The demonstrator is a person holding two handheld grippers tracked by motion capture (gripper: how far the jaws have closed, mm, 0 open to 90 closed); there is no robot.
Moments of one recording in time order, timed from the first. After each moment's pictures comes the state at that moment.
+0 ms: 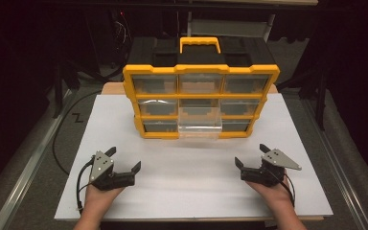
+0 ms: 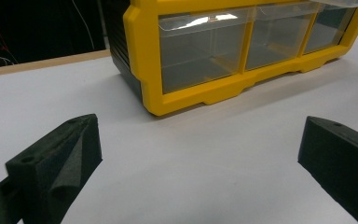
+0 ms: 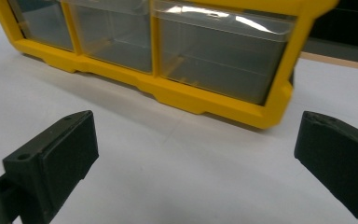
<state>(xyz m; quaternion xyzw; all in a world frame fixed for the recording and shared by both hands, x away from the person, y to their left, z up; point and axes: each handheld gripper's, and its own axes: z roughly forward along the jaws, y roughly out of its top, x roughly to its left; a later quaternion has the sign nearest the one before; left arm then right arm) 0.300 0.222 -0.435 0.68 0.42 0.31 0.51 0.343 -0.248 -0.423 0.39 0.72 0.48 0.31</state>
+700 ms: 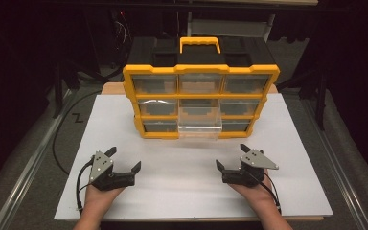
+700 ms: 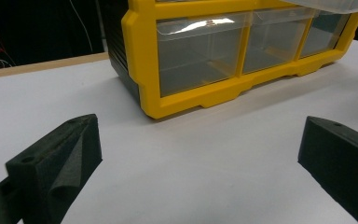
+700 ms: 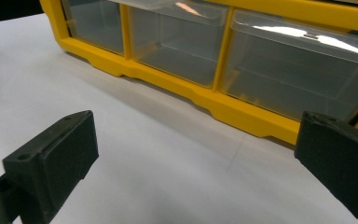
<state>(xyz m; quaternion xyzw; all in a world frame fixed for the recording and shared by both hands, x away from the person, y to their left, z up) 0.299 0.222 -0.435 0.68 0.42 0.31 0.52 0.340 -0.199 -0.425 0.35 0.74 0.49 0.30</state>
